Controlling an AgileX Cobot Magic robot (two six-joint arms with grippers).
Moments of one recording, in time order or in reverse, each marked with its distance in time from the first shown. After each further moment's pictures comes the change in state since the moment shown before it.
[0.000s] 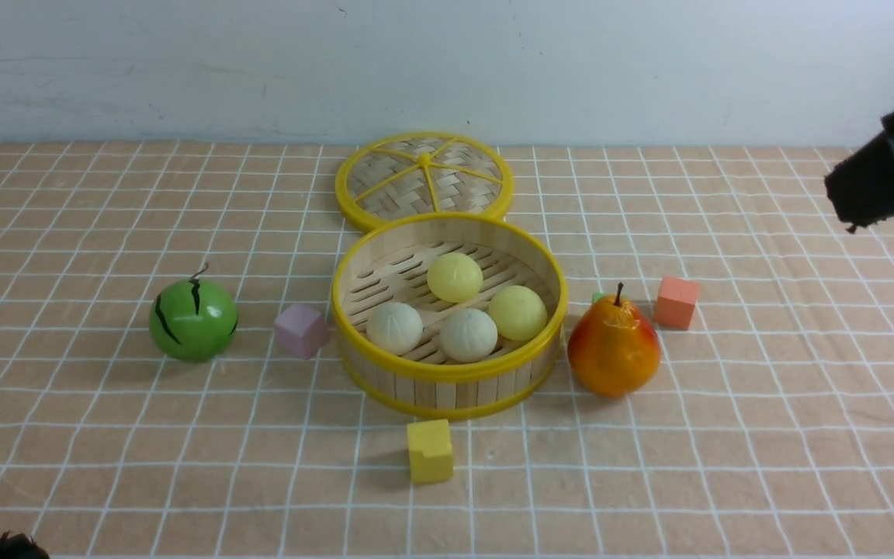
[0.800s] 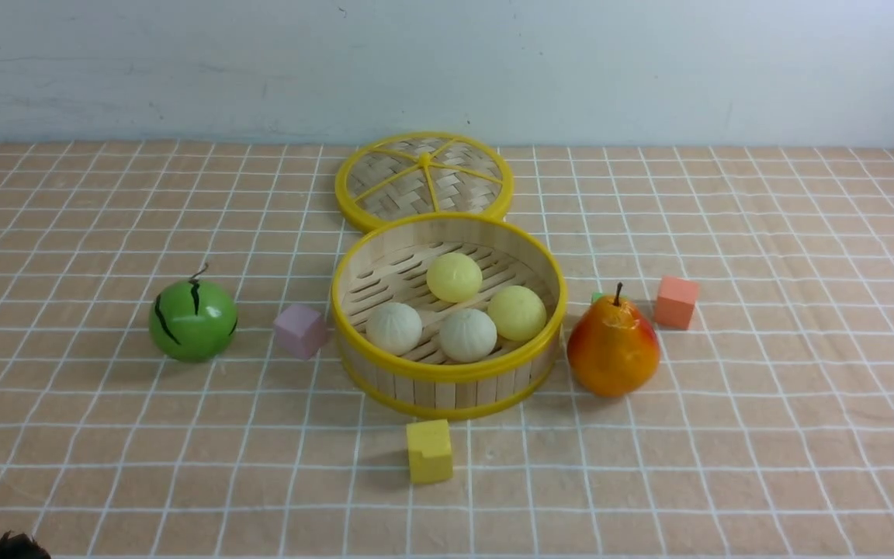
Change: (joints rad) right arm -0.386 -1.171 1.544 -0.048 -0.890 0.002; left arm 0.000 0.000 0.000 0.000 0.001 0.000
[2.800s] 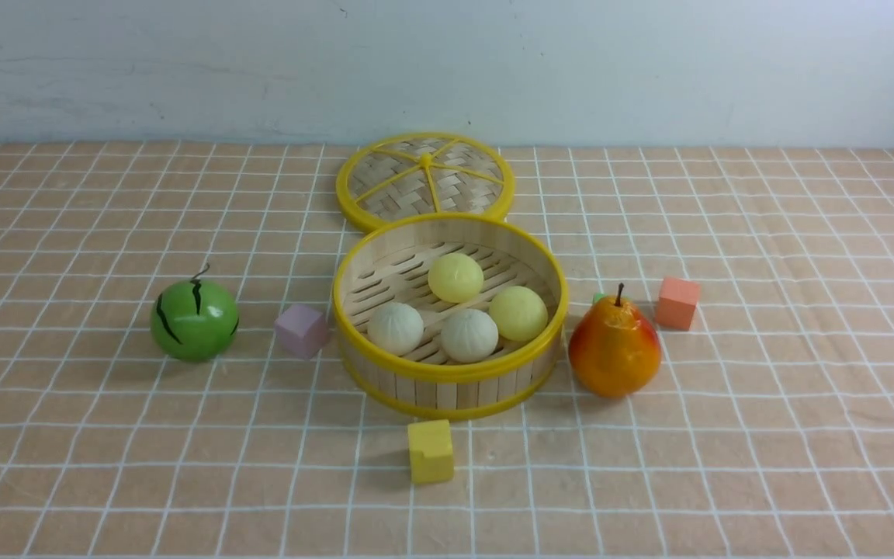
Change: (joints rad) right arm -0.010 -0.005 -0.002 -0.012 0.012 0.005; left arm 0.457 -0.071 0.309 0.118 0.022 -0.240
